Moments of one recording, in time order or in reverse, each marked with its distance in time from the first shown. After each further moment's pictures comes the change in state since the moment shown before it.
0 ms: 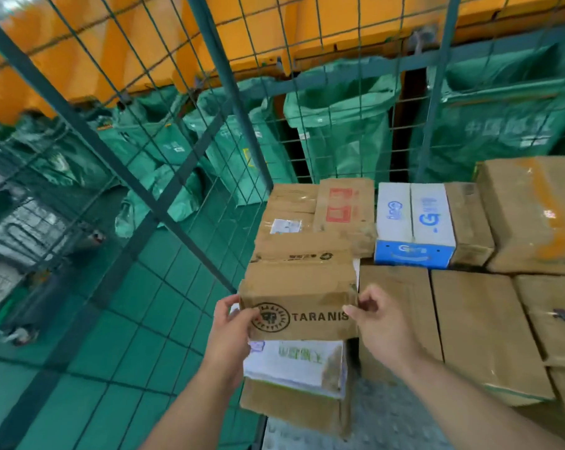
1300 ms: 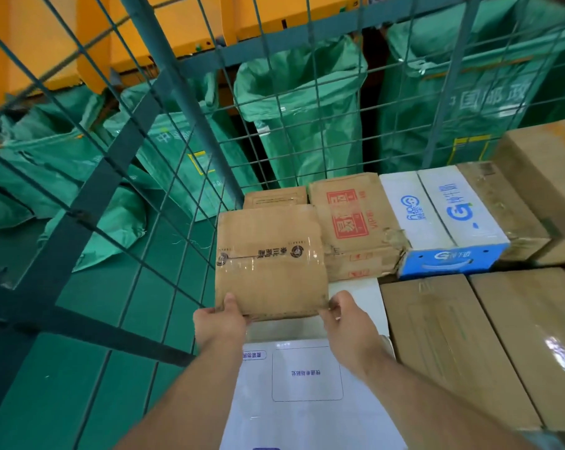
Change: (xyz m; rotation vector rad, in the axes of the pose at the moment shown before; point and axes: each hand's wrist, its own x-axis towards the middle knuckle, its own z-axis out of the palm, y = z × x) left_hand 0.342 -0.006 0.040 0.228 0.255 -0.075; right_hand 0.195 0.051 0.164 -0.180 0.076 0.169
